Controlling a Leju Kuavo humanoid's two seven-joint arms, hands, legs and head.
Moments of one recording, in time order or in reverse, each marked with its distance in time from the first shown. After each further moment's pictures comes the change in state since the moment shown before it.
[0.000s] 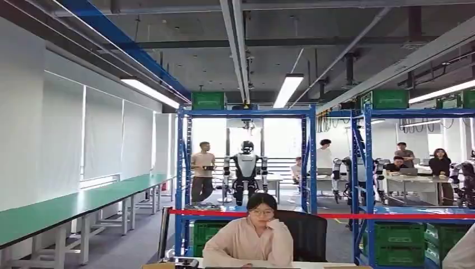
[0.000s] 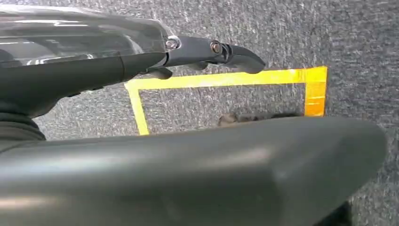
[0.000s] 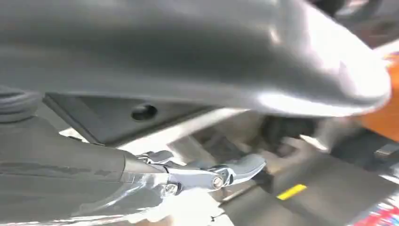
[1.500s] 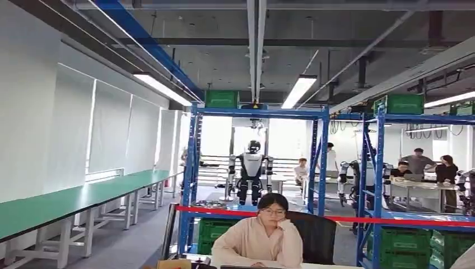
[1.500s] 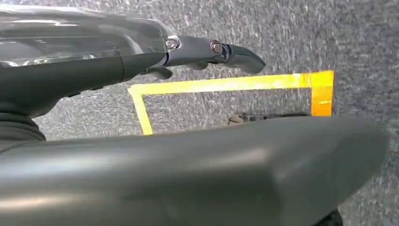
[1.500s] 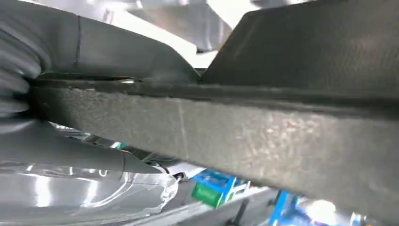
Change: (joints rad) left arm -0.019 -0.022 -0.003 0.000 -0.030 0.023 0.027; right arm 0.103 0.106 -0.005 -0.162 1.305 -0.478 0.538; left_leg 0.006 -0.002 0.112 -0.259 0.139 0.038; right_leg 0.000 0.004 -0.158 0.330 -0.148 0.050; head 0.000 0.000
